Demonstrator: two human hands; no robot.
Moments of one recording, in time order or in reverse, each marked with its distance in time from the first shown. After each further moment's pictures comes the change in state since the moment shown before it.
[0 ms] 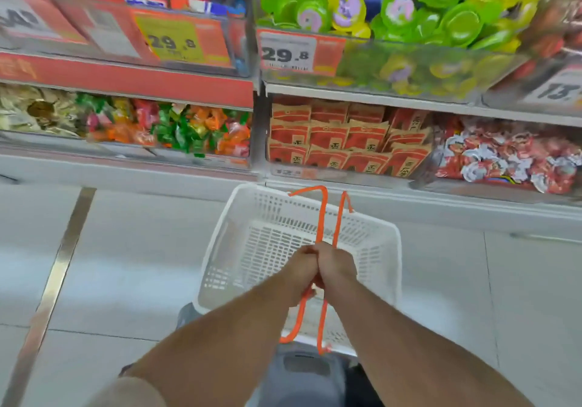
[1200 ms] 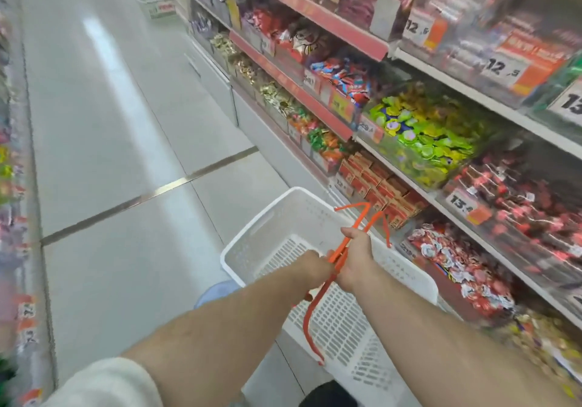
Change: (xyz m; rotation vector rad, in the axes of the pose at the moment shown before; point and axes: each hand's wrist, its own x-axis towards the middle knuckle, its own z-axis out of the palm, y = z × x) left_hand -0.332 -0.086 0.292 -0.308 0.501 0.204; right_hand -0.213 0.052 -0.327 -0.023 -0.697 -0.151
